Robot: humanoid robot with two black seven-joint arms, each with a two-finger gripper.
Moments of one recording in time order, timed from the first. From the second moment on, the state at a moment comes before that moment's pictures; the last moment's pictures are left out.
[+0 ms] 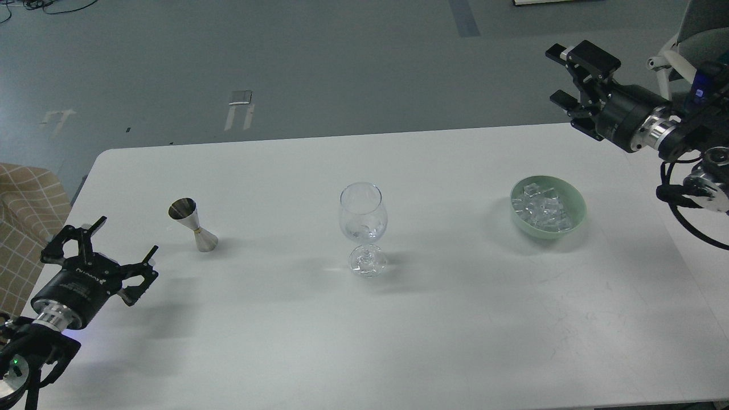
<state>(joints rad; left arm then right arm) 0.04 0.24 -1.91 -1.21 0.28 -0.38 0.49 0.74 -0.68 0.73 1.10 -0.86 0.20 0.19</state>
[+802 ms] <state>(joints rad) -0.14 0.22 -1.83 -1.23 0.62 -0.38 0.36 0.49 -0.68 0.66 1.06 -1.82 -0.12 0.19</state>
